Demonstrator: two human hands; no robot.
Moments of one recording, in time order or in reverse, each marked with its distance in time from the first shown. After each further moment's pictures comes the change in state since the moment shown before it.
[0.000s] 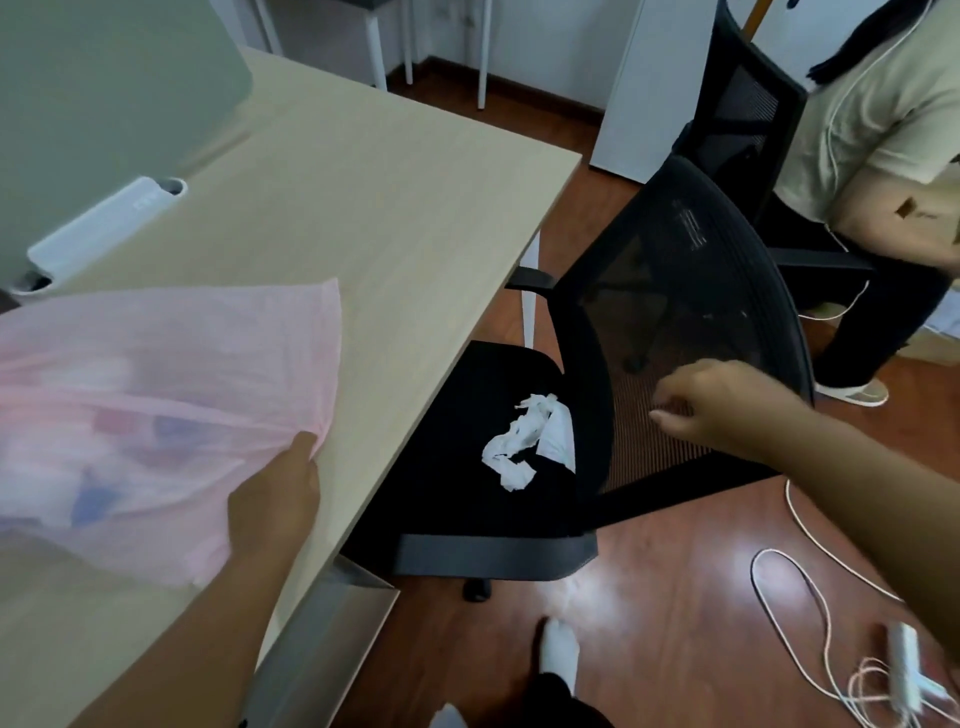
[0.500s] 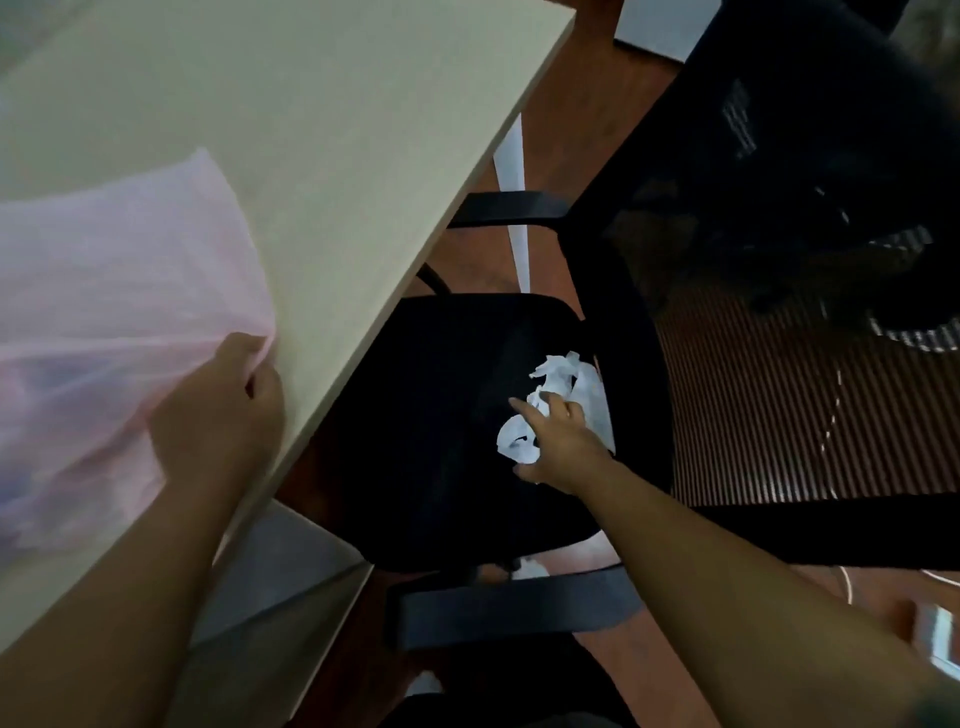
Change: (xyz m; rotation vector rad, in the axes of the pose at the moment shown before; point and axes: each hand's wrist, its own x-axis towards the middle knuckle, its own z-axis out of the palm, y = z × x) left_hand 0.094 0.129 0.034 0.015 0.088 -0.046; right_hand 0.131 -0.019 0.234 0.474 -0.279 0.151
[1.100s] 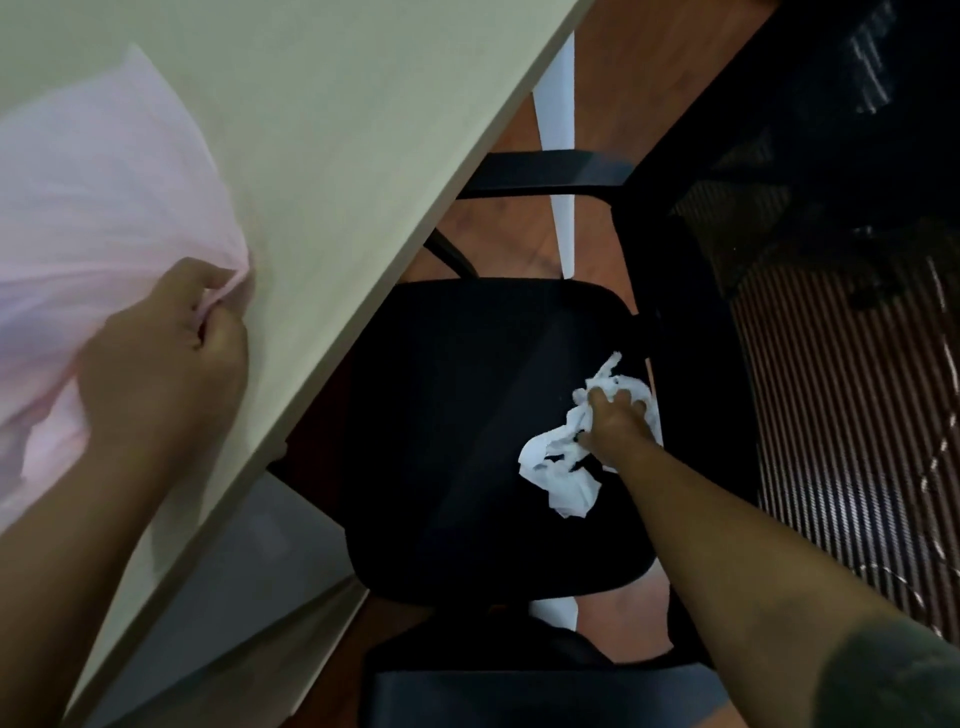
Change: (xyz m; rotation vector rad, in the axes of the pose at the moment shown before) left_hand 0.055 0.028 0.027 -0.075 0.062 -0.061; right_hand 0.138 0.084 0.049 -0.028 -0.103 0.312
